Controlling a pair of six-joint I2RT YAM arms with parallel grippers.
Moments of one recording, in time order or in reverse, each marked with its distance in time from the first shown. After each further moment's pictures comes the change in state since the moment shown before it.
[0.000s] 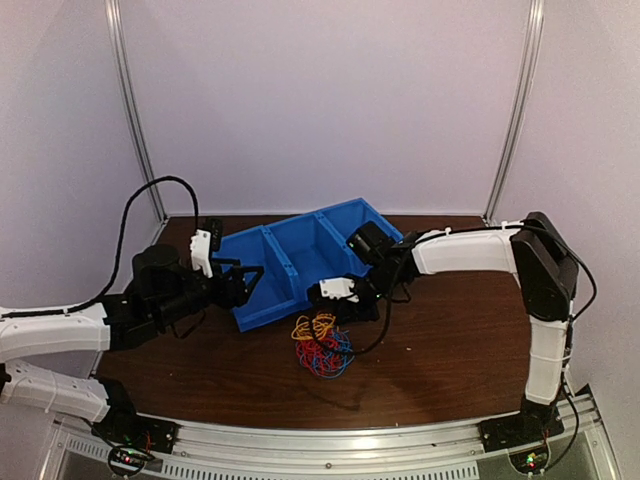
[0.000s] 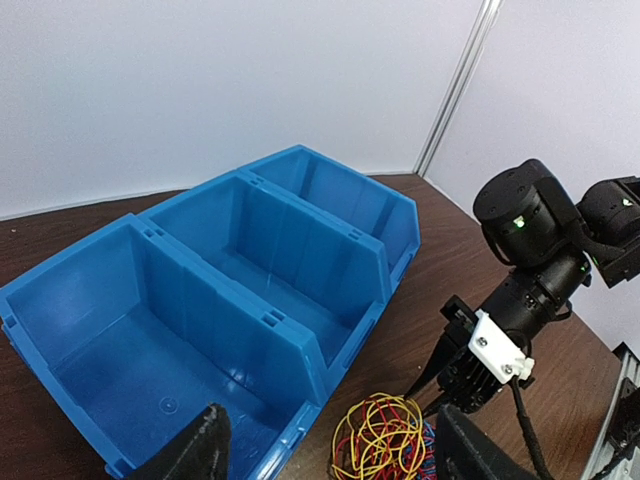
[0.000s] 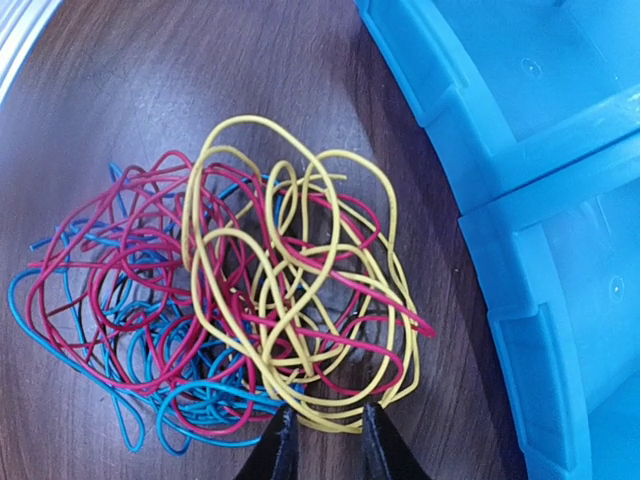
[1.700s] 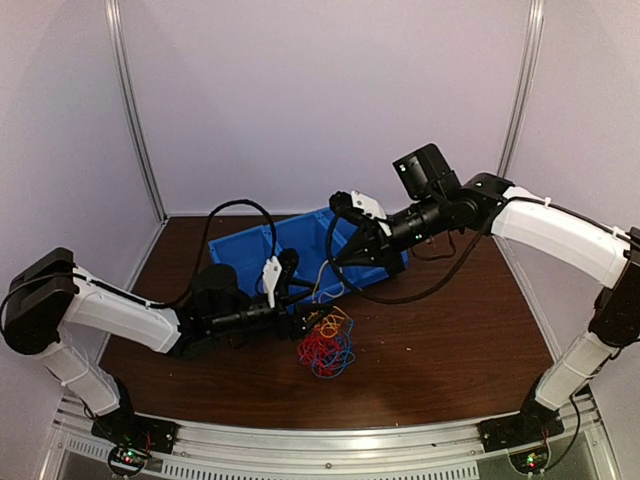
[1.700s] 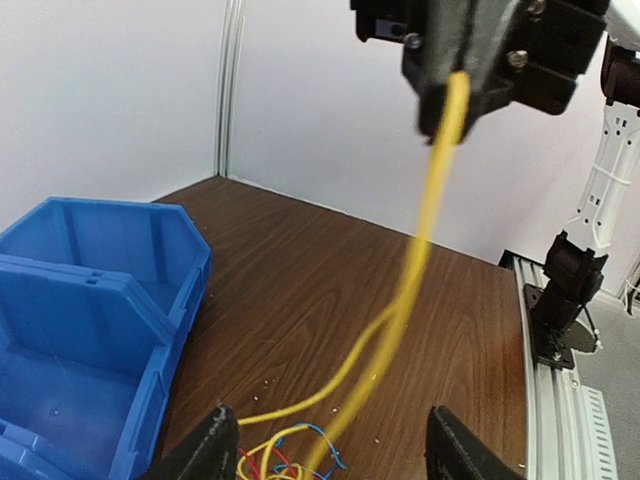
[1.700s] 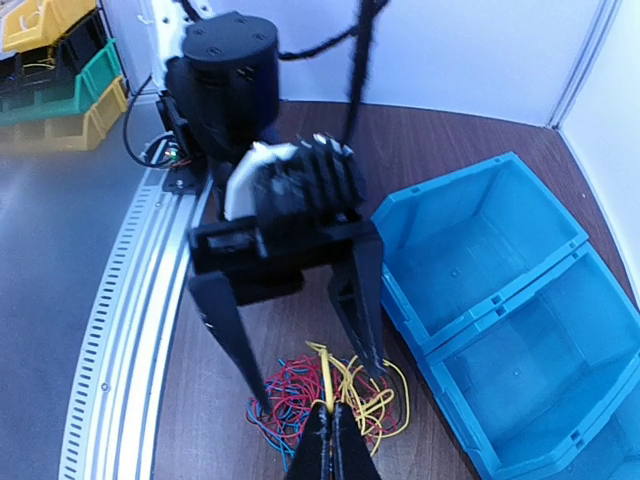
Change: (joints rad) left arm -0.154 0.483 0.055 0.553 0.347 0.186; right arm 0.003 -0.397 0.125 -0.148 -0.229 0.327
